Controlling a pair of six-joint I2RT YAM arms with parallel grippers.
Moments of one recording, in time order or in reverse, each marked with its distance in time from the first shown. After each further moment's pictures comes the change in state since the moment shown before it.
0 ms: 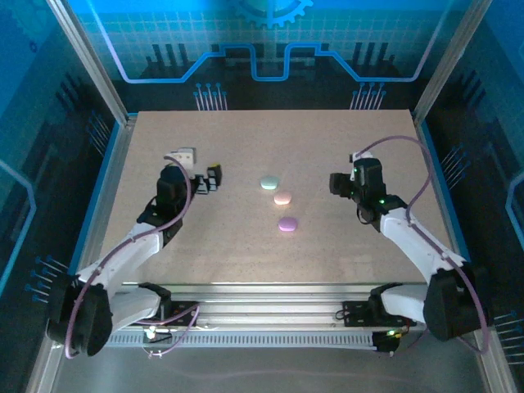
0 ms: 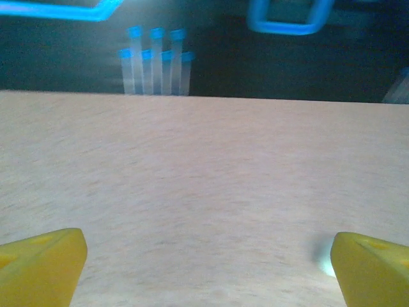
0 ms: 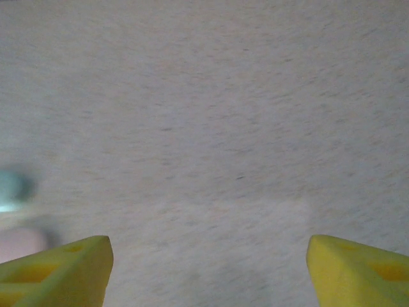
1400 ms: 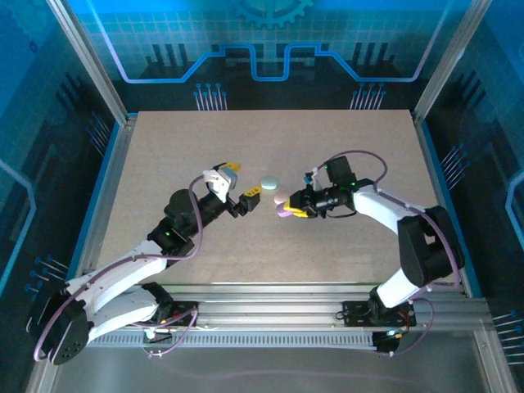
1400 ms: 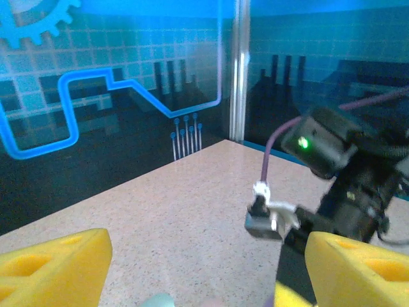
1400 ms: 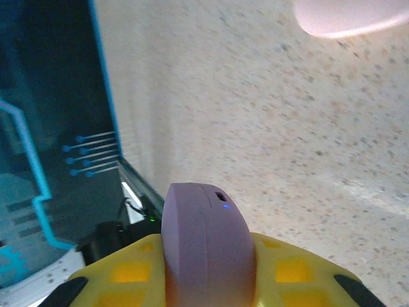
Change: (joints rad) left arm -0.366 -0.127 -0.069 0.309 0.285 0.198; right arm 0.117 0.357 0.169 -0.164 -1.045 0.512
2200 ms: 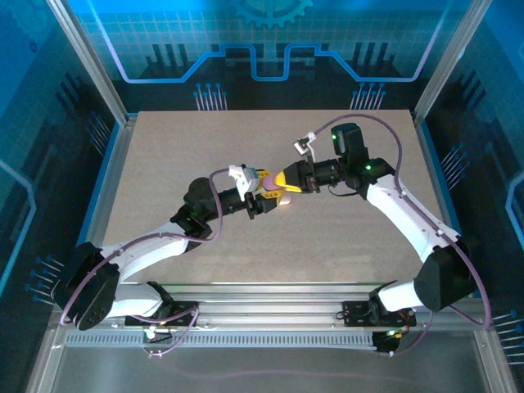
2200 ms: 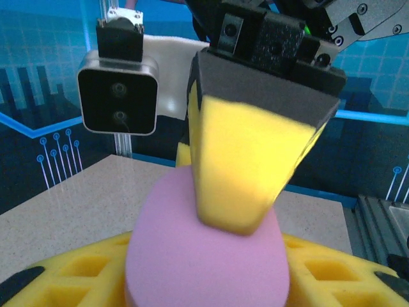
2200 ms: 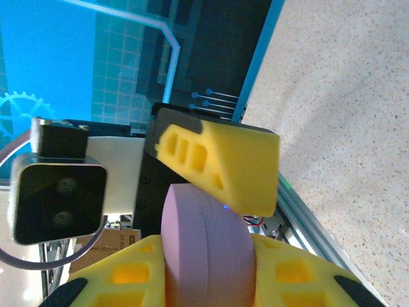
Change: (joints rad) left arm -0.010 0.276 0.093 0.231 0.426 -0.057; right arm 0.044 -0.193 0.296 -0.117 -0.277 0.012
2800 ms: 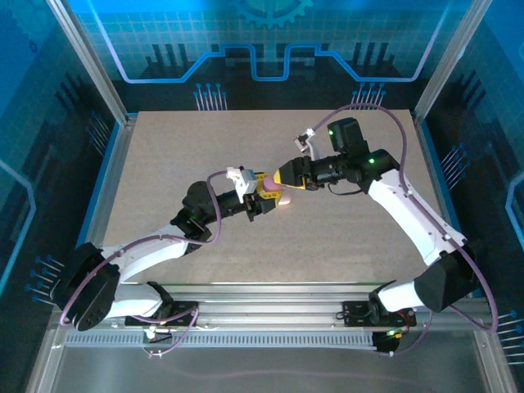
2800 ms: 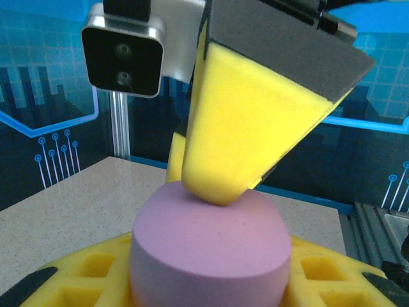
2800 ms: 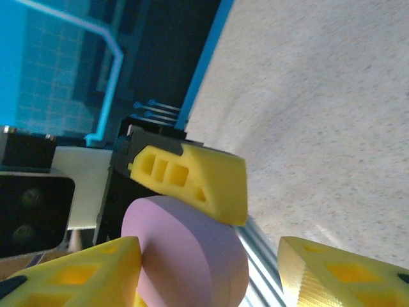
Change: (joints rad) left arm -0.003 -0.005 -0.033 0.064 -0.014 -0.050; right arm 0.041 0.003 0.149 -0.253 0.211 -0.190
